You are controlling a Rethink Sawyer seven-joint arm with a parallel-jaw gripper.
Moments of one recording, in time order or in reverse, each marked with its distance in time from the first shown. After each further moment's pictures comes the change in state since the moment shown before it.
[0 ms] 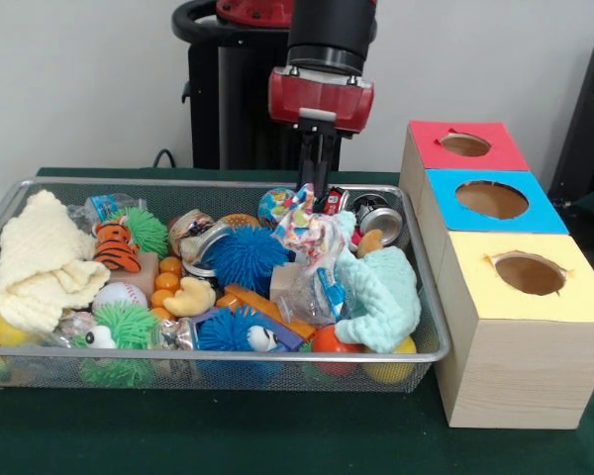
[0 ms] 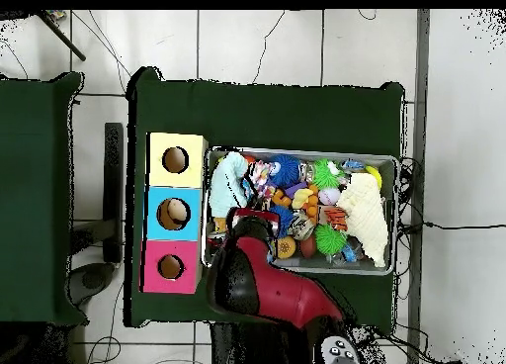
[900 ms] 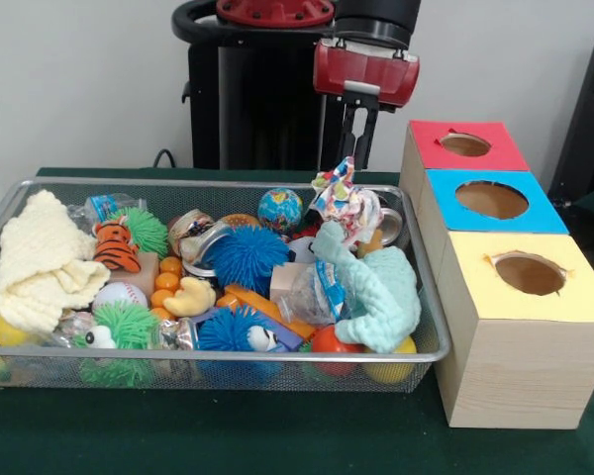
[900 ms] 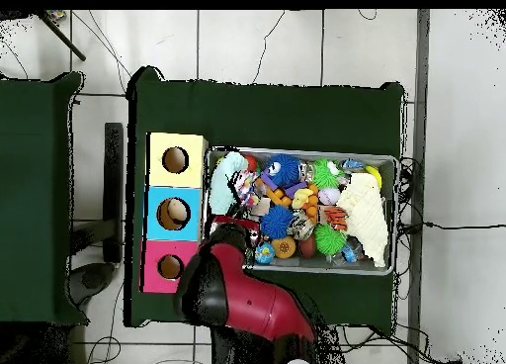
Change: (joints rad) arm 0.160 -0.045 -0.095 0.011 0.139 0.099 0.000
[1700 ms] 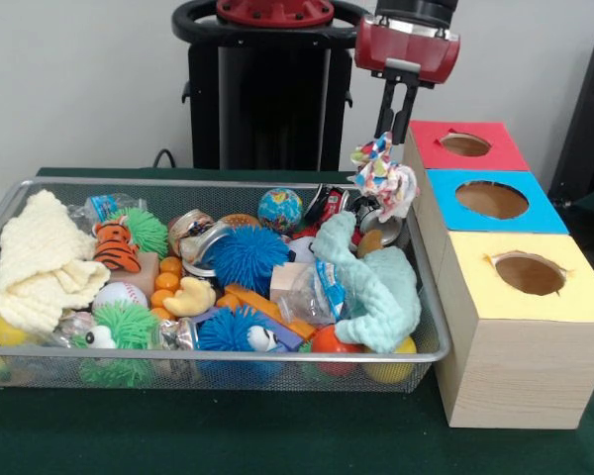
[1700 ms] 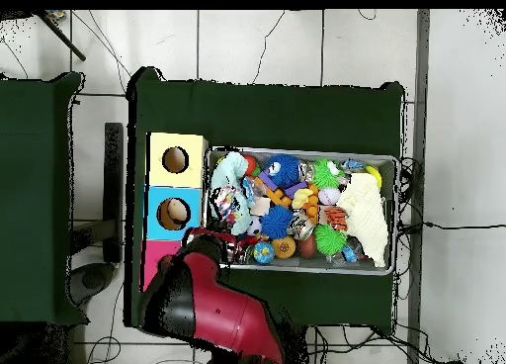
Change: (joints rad) arm 0.218 -0.010 -0.145 -0.034 0.124 0.192 0.000
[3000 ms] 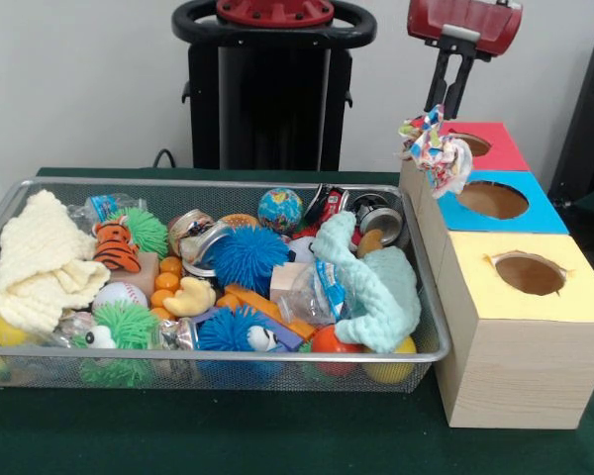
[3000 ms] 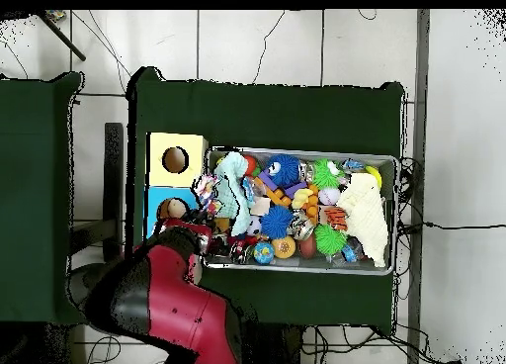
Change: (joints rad) arm 0.262 0.077 -0.213 -0.148 0.164 0.124 0.011
